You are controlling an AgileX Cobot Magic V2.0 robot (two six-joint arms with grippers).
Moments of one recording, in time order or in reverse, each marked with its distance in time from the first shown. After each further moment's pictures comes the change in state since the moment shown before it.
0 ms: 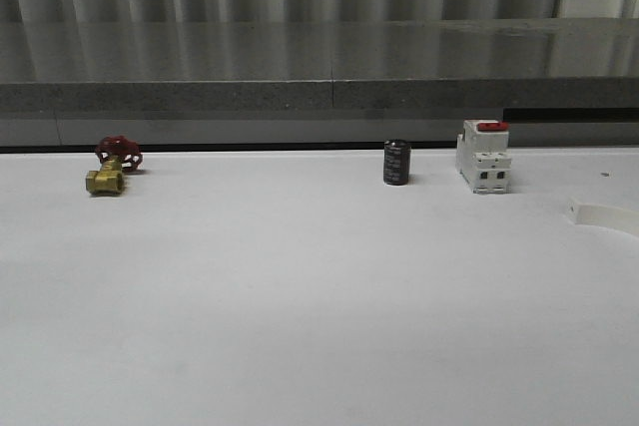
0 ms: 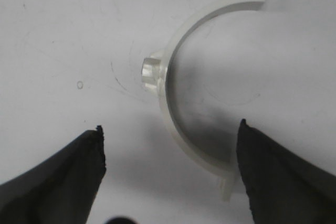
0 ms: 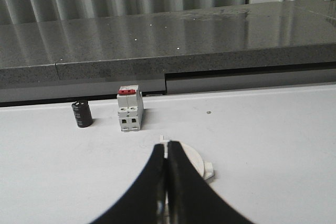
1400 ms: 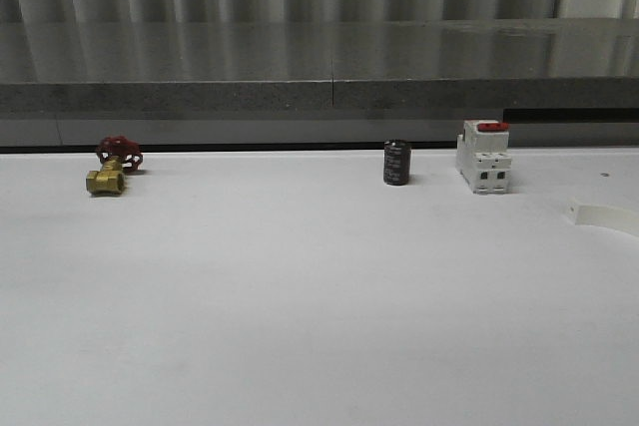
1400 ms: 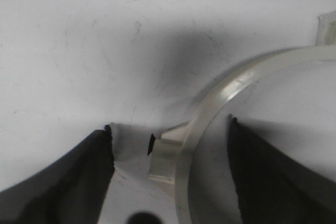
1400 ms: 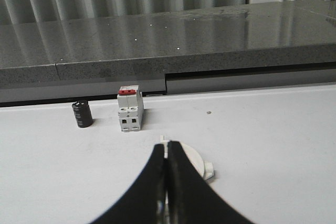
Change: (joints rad) left arm 0.015 0.274 -0.156 -0.003 -0.062 0.043; right arm 0.000 0.000 0.000 0.000 0.000 0.000
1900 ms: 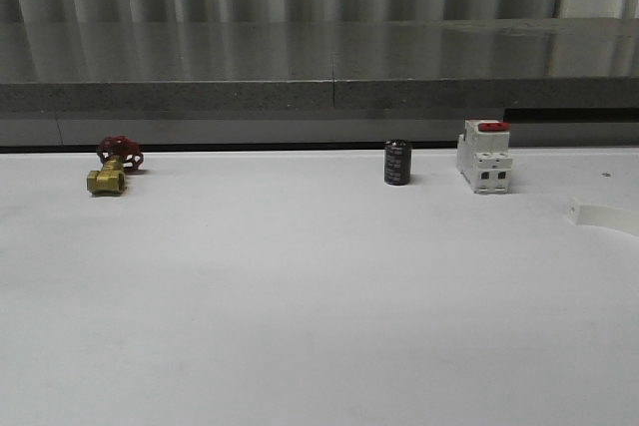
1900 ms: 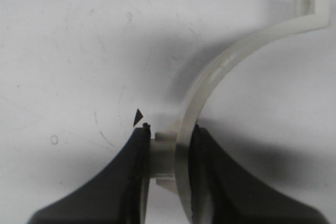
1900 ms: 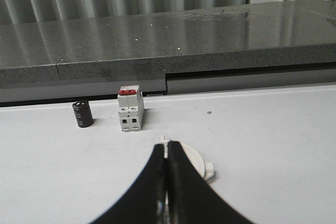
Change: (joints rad) left arm 0.000 -0.096 0.004 -0.087 0.092 0.002; right arm 0.000 0.000 0.000 0.000 0.000 0.000
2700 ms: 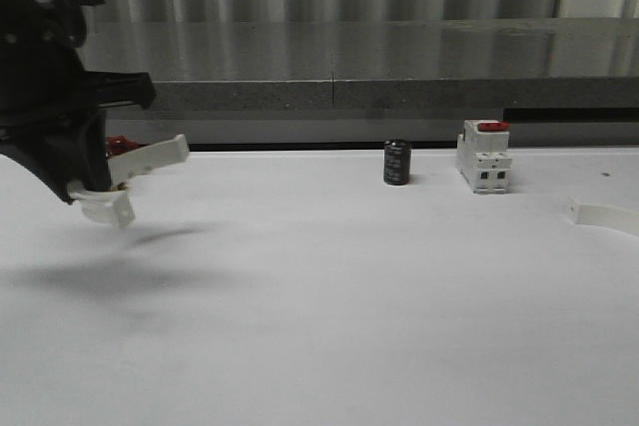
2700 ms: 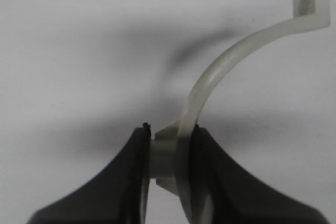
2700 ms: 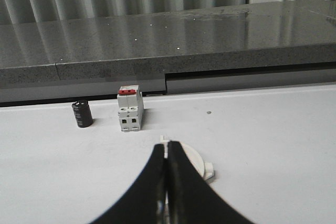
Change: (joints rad) left arm -0.565 -0.100 -0.011 -0.010 0.150 -0.401; right arm 0.000 0.000 0.000 0.000 0.000 0.000
